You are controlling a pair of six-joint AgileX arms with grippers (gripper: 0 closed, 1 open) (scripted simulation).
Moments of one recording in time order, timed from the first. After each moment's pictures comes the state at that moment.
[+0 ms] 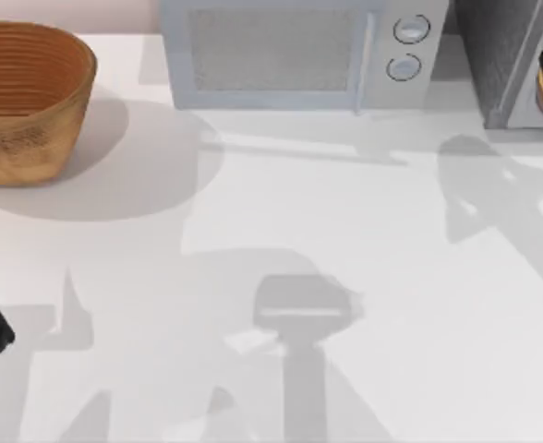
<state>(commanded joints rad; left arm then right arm) 0.00 0.00 0.00 0.00 0.00 0.00 0.06 1.19 0.47 0.86 -0.42 0.00</state>
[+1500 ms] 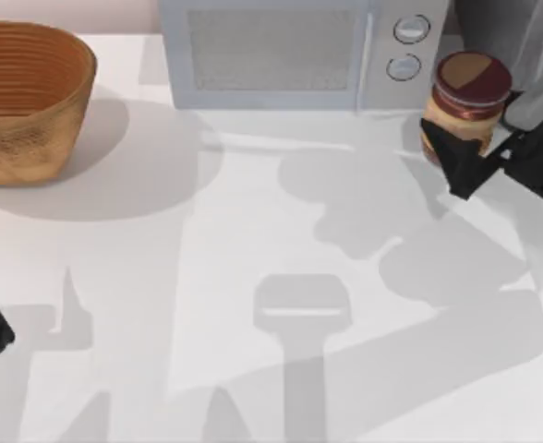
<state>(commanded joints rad) 0.00 0.00 0.00 0.00 0.00 0.00 0.04 2.29 0.91 1.39 -0.69 0.02</state>
